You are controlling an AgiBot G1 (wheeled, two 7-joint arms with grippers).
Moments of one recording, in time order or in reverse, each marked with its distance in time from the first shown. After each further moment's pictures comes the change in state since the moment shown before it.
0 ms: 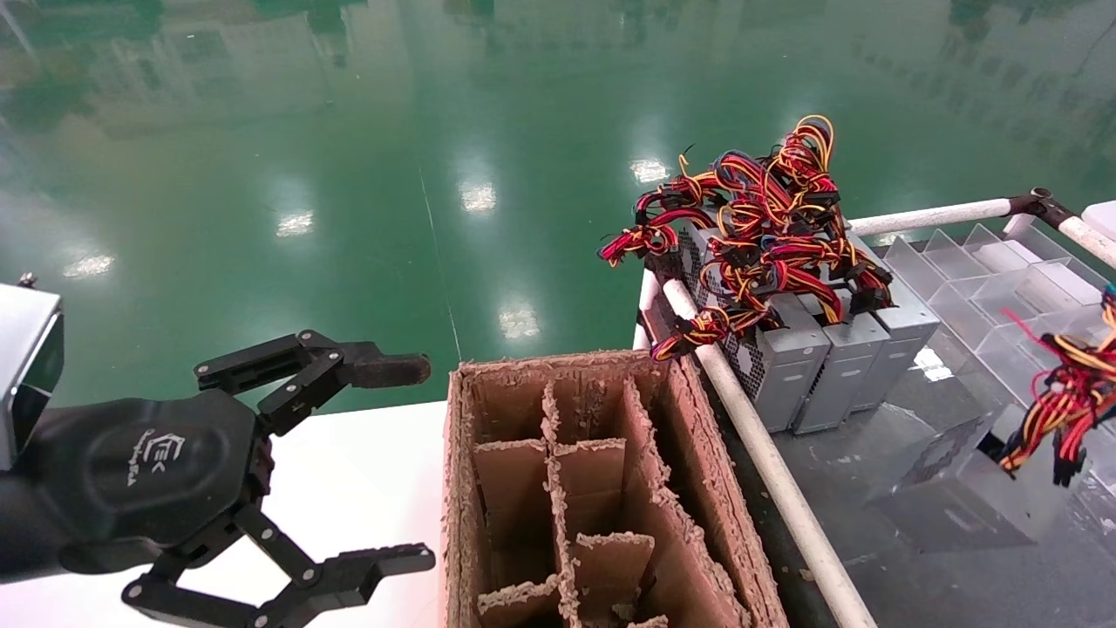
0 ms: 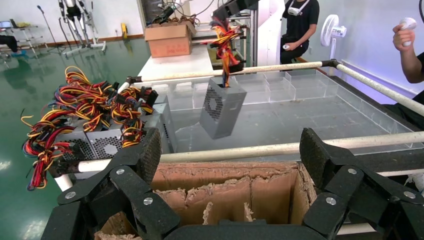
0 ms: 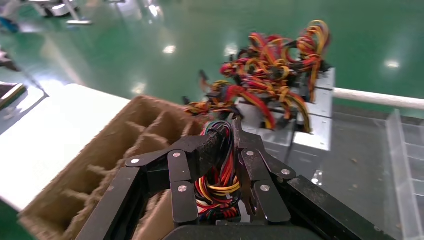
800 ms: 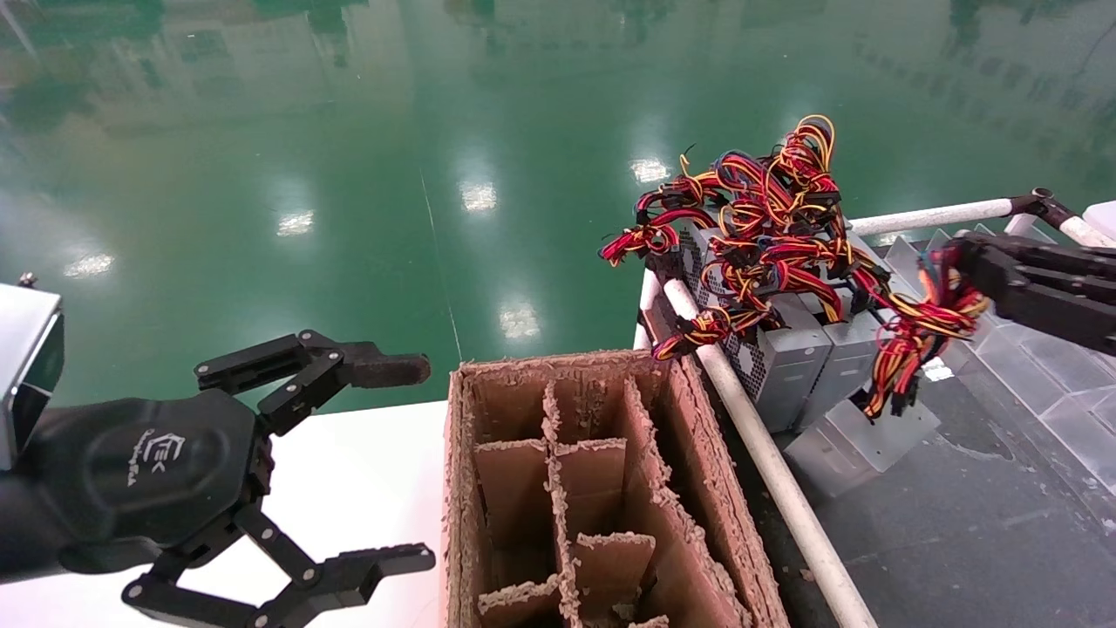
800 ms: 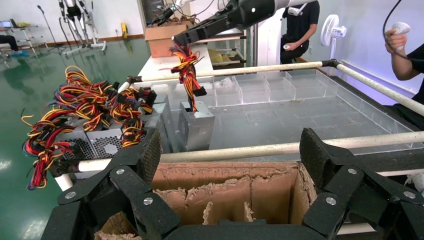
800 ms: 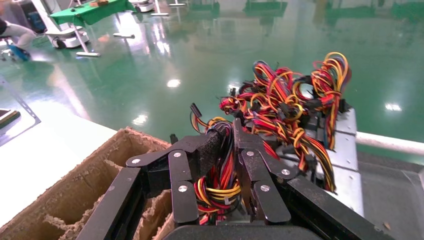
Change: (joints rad) left arm 0.000 0.000 0.001 0.000 -0.001 0.000 0.000; right arm 0.001 -0.229 -0.169 0.048 0.081 0.286 -0.271
